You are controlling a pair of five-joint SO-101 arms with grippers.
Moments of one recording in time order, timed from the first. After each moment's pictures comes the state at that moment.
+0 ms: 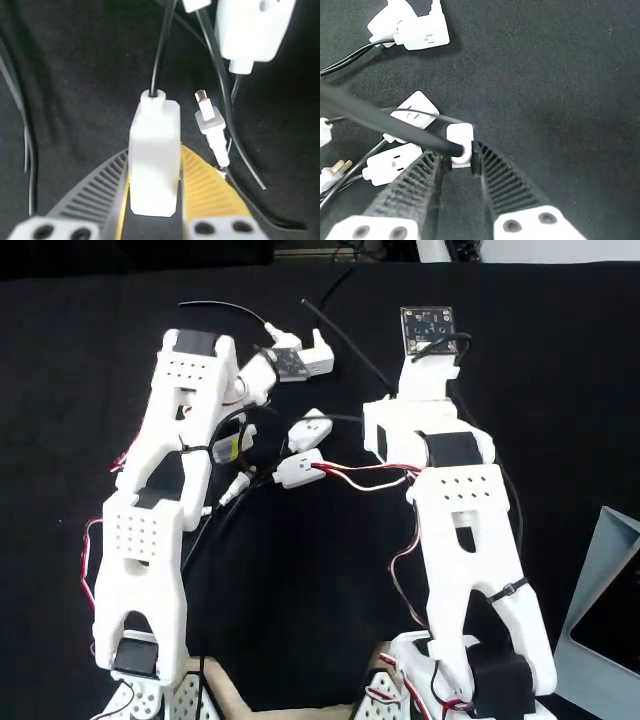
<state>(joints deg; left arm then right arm) 3.9 43.0 -44.4 99.5 -54.8 -5.7 -23.4 31.3 50.6 -2.1</state>
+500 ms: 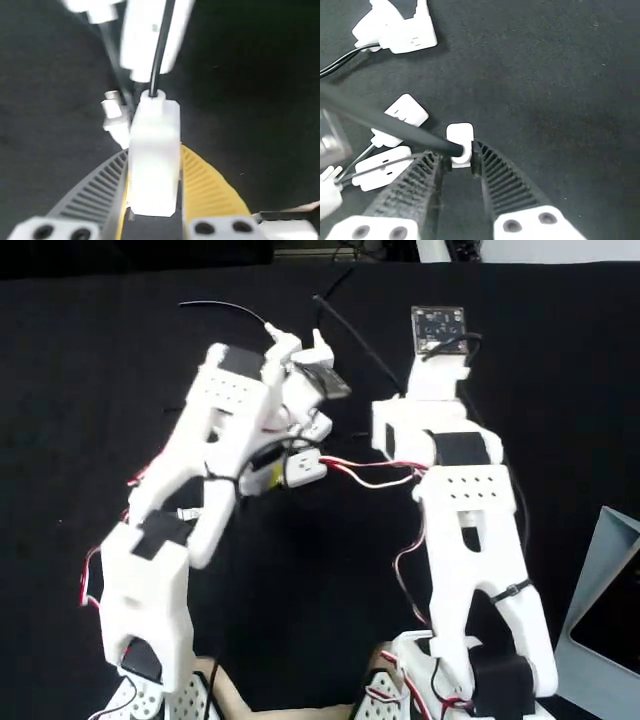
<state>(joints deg) 15.5 24.5 -21.3 98.4 -36.2 -3.0 -23.4 31.3 50.6 -2.1</state>
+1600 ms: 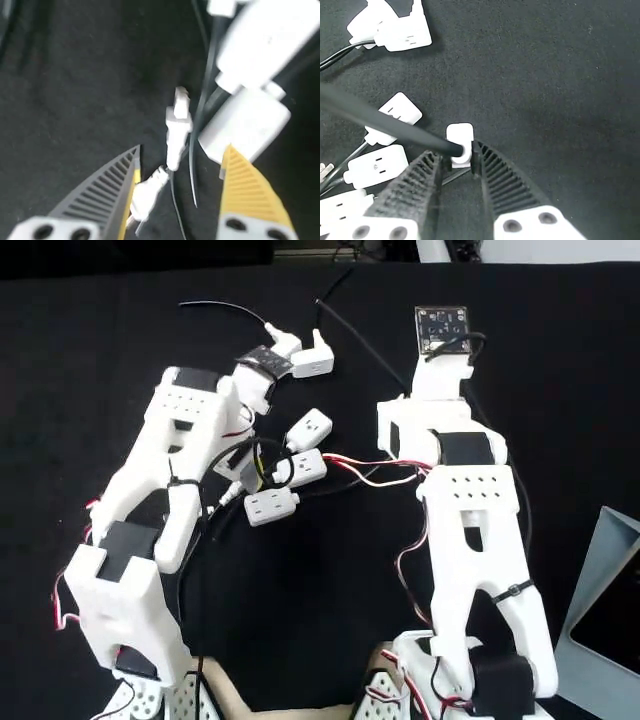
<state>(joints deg) 6.6 16.1 -3.6 80.2 -25.5 -2.5 -23.4 31.3 50.6 0.3</state>
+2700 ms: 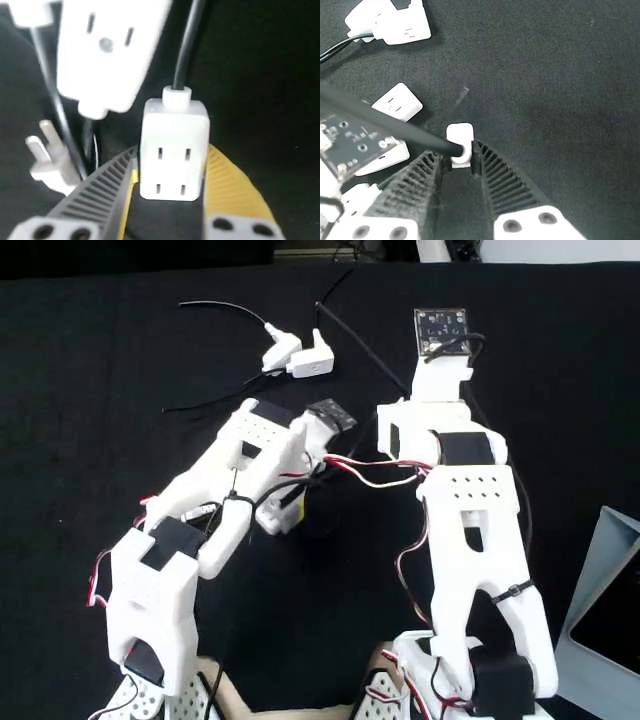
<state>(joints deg) 20.7 24.1 0.9 76.4 -19.6 -2.5 -23.4 31.3 51.8 0.3</state>
